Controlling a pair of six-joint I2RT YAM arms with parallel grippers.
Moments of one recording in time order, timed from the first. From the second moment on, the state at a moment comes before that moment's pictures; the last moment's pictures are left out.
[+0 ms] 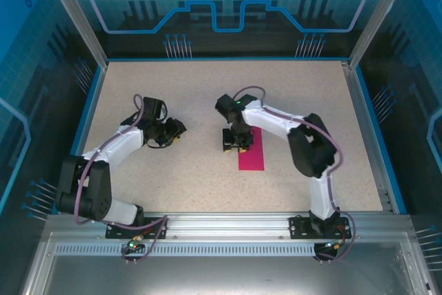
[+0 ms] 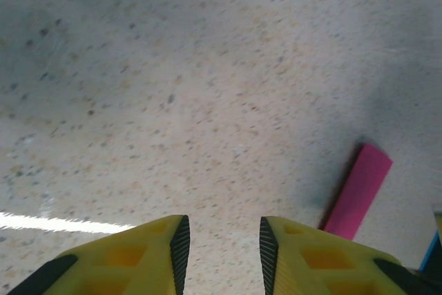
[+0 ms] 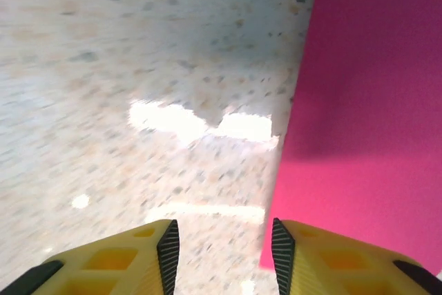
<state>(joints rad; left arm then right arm) -0.15 1.44 0.86 -0.44 0.35 -0.87 0.70 1.99 1.54 -1.06 -0.18 0.68</state>
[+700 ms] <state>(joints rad) -0.15 1.40 0.83 -0.42 0.54 -0.79 0.53 1.87 1.12 -0.59 -0.35 0.71</state>
